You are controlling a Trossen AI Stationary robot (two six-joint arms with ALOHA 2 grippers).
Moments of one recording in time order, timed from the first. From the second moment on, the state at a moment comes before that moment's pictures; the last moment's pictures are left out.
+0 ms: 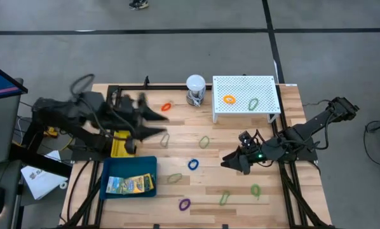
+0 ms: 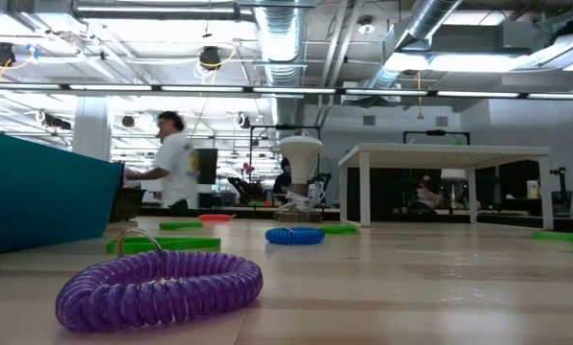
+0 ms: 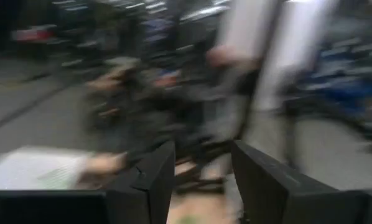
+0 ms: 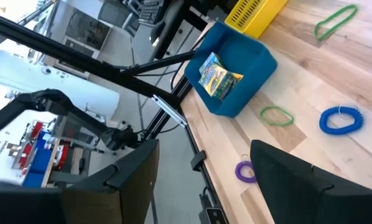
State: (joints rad) left arm -0.29 1.18 1.55 -0.38 -0.28 -0.16; right arm 0.53 1.12 0.99 -0.27 0.37 1.18
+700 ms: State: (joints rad) left arm 0.29 1.59 1.64 -1.43 -0.31 -0.46; right arm 0.53 1.12 0.99 -0.25 0.40 1.18
